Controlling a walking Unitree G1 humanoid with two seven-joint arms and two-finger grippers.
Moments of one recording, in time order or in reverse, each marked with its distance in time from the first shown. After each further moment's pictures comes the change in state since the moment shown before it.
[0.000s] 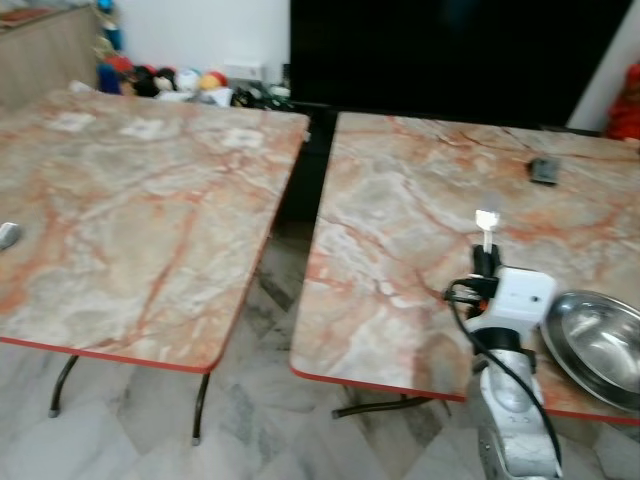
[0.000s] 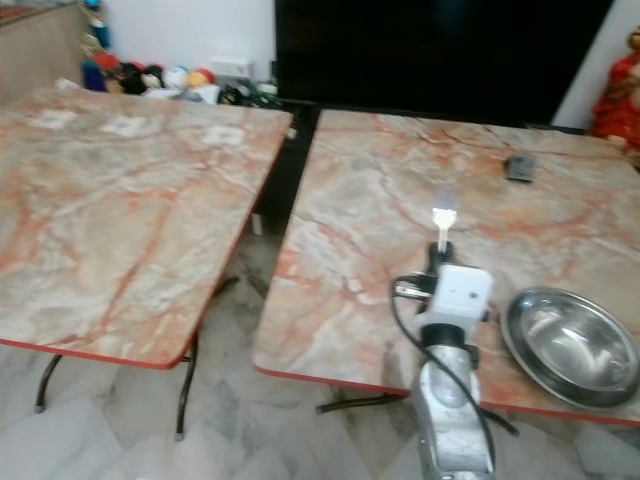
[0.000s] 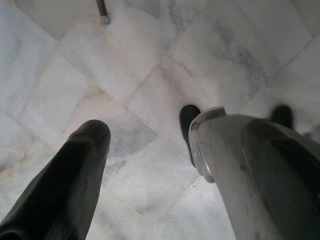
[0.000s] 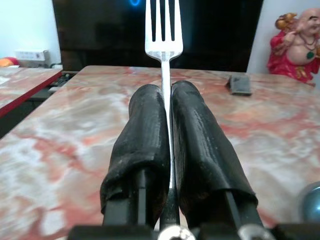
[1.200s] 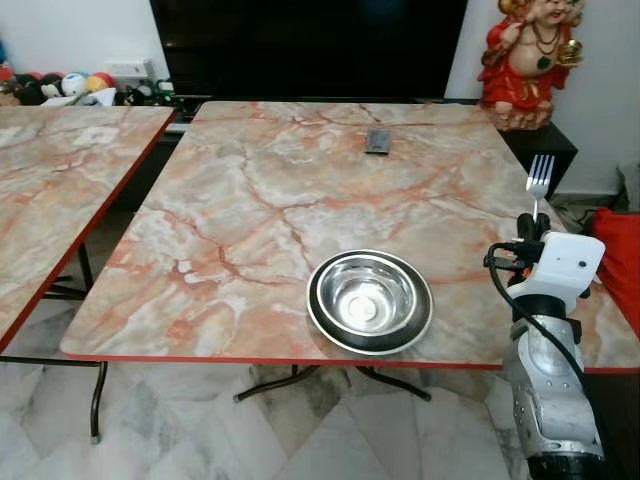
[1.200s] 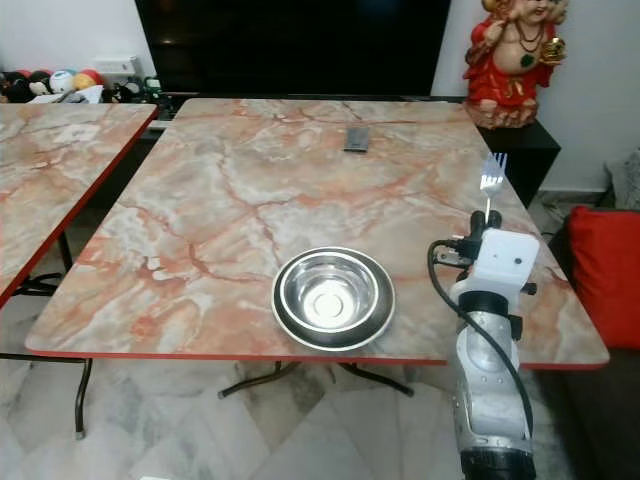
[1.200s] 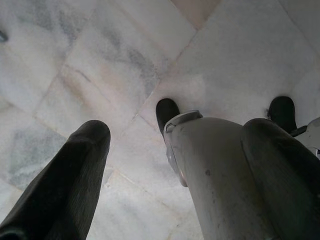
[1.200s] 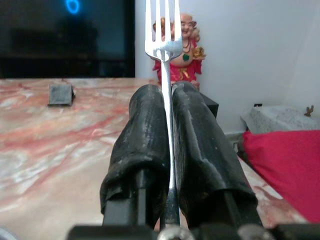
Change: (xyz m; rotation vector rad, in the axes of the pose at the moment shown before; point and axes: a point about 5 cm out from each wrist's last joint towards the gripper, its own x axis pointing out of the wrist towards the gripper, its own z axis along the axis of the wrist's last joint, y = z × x) left arm 0.002 -0.009 0.004 -0.010 -0.012 -0.021; right arm 0.031 -0.037 0.028 -0.068 -0.039 -0.115
